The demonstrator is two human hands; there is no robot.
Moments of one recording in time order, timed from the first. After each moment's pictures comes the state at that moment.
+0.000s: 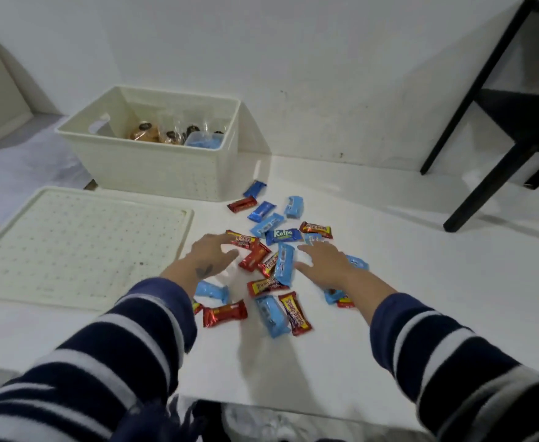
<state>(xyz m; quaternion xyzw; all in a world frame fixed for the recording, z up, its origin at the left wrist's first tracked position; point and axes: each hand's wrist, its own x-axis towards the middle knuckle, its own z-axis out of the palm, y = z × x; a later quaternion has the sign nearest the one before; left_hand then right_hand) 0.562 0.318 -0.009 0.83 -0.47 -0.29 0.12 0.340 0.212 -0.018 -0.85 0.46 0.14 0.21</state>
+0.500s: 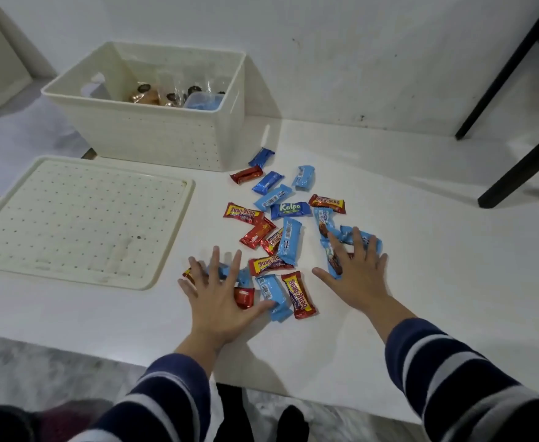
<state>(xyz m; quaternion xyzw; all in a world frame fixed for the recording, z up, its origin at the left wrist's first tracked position) 0.484 0.390 -0.105 0.87 -0.47 -0.13 0.10 0.282 0.216 -0.097 -0.84 0.53 0.07 0.10</state>
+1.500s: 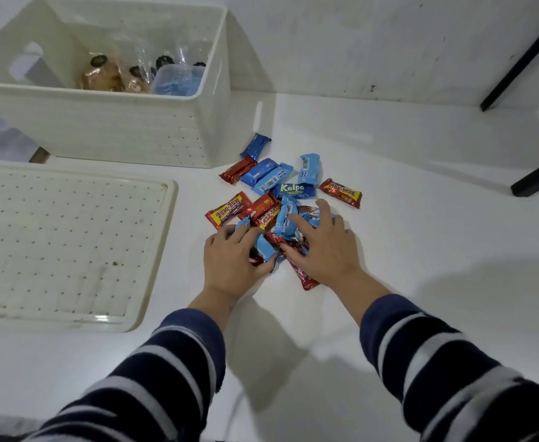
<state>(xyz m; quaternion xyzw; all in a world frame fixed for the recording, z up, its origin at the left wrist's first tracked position) 0.544 0.276 -0.120 0.79 -0.59 0.01 0.16 0.386 0.173 -0.109 -0.88 0.47 0.00 0.06</state>
